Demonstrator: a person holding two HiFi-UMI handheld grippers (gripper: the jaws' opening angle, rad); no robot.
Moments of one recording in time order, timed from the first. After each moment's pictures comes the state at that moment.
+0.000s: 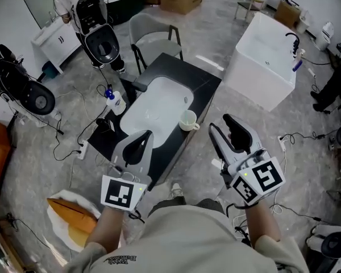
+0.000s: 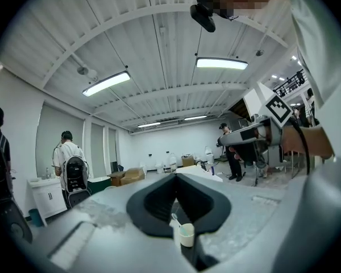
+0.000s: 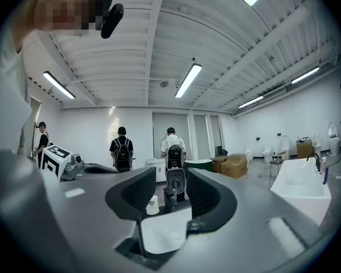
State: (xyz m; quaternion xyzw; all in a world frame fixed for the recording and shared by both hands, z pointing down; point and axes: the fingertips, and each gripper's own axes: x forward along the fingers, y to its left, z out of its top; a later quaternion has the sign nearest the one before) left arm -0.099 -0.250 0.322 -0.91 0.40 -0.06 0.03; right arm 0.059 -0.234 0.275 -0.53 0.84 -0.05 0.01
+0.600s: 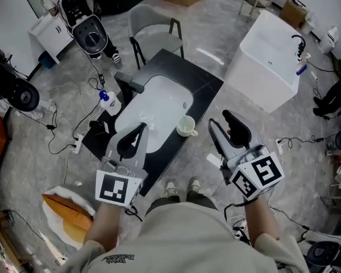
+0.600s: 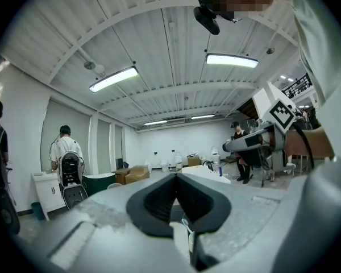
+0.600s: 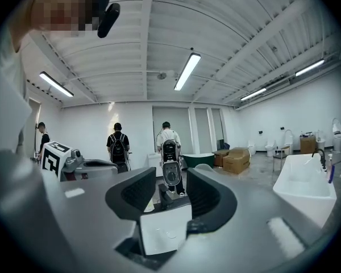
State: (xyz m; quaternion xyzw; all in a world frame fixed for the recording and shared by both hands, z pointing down) left arm -0.091 -0.326 0.327 -0.91 0.42 -0.06 0.04; right arm 0.078 -0.312 0.296 -0.52 0.85 -0.07 -0.02
